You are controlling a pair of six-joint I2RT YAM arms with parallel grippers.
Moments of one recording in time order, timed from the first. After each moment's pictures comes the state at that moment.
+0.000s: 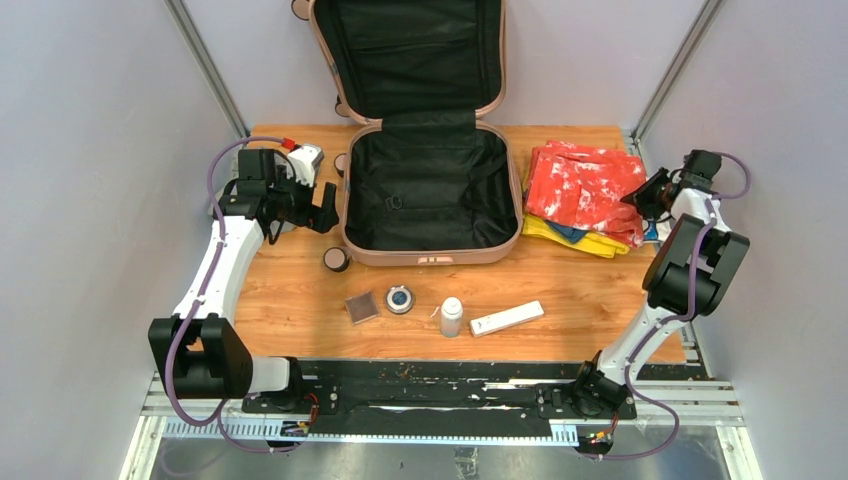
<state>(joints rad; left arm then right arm) 0.02 1.32 1.14 -0.60 0.41 0.28 -0.49 1.91 1.40 -0.33 -0.38 0.38</state>
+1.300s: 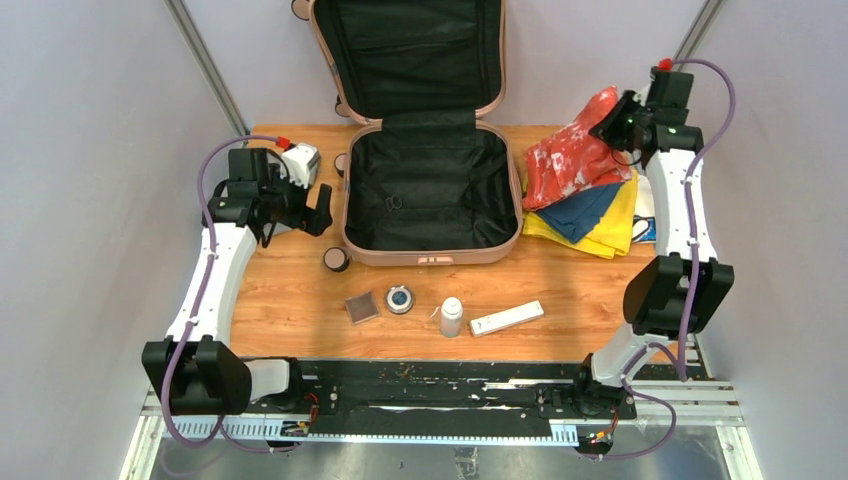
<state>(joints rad) 0.03 1.25 1.18 -0.70 0.37 0.32 -0.19 1.68 1.76 -0.61 -0.27 0.42</state>
